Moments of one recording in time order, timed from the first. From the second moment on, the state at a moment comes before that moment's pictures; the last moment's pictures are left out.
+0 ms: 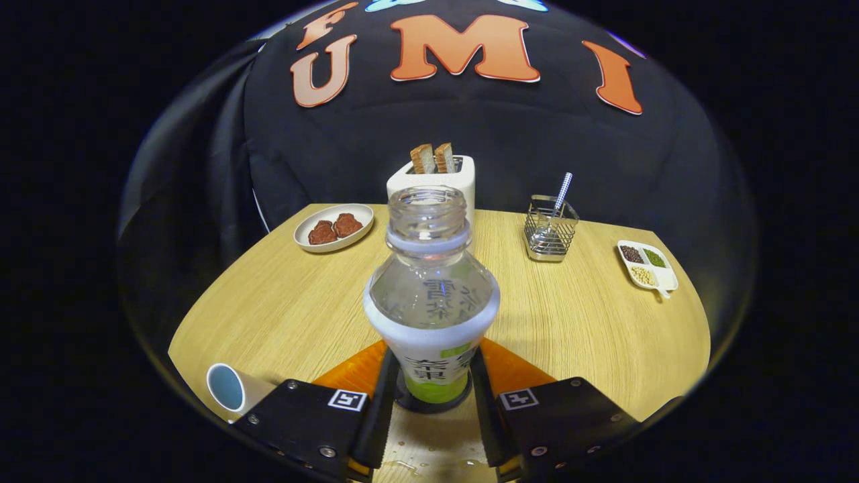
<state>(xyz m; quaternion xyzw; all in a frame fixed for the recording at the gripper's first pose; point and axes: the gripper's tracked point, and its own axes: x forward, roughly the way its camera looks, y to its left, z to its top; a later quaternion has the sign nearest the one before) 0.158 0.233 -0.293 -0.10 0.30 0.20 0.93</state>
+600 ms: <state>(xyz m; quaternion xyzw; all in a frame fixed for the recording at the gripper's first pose) 0.144 0.220 -0.291 -0.12 0.30 0.17 0.93</state>
